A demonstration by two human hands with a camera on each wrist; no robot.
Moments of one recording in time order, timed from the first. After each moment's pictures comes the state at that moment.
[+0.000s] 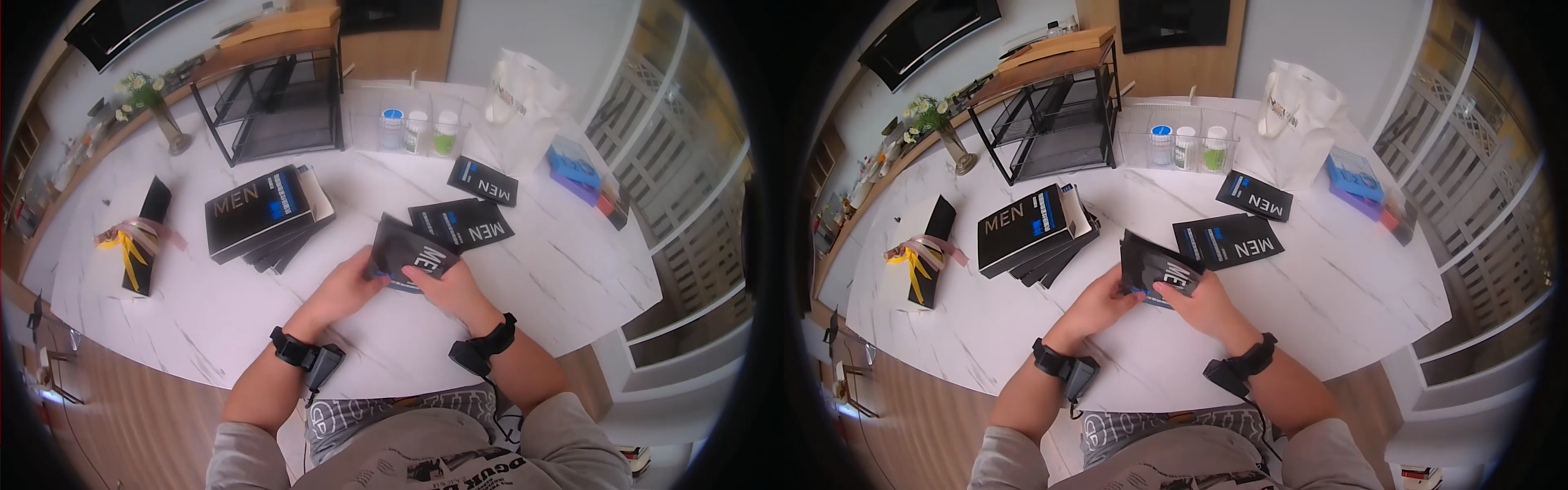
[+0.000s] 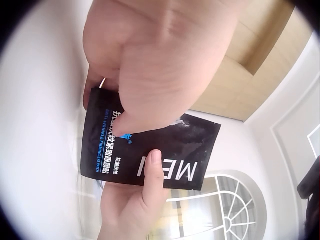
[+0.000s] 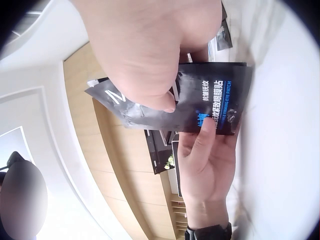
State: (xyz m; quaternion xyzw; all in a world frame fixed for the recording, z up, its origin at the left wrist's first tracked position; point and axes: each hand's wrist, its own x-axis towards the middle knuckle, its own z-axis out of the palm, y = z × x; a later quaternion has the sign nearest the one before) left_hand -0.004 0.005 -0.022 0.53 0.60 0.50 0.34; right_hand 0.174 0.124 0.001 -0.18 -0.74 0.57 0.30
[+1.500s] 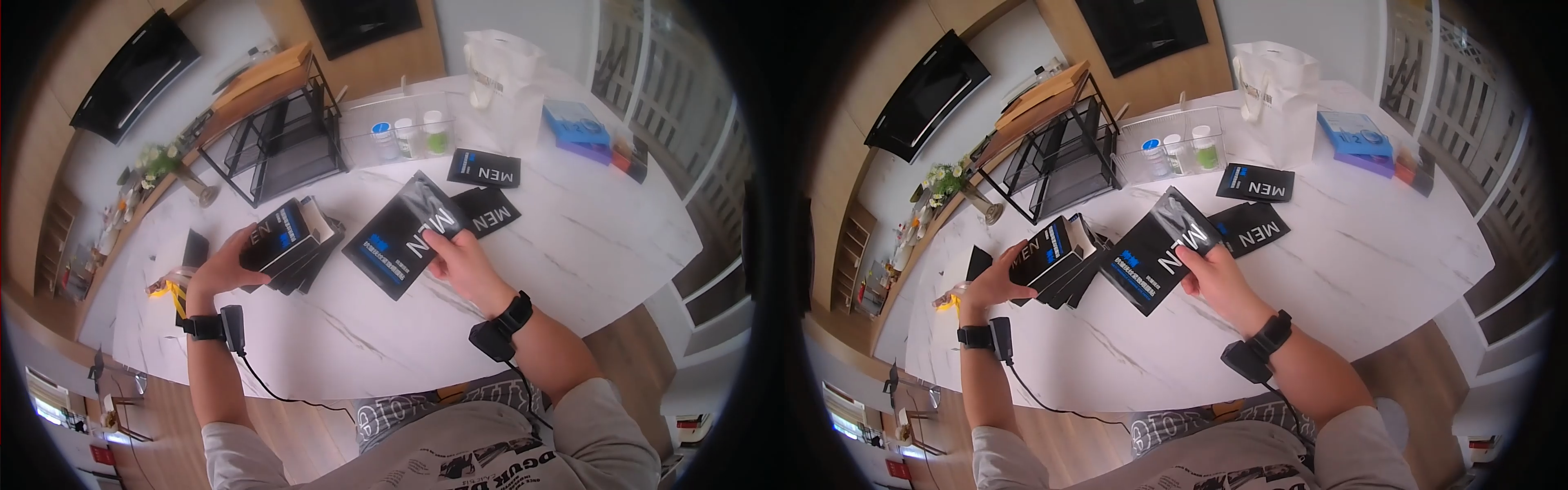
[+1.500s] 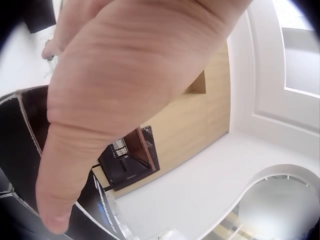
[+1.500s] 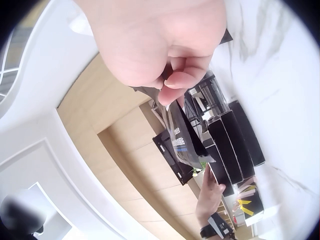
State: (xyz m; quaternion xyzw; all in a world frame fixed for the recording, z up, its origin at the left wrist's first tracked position) left_hand -0.135 -0.076 0.147 0.48 0.85 0.13 0.15; right_hand 0.184 0.147 0.015 -0.15 -0.48 0.81 0.30
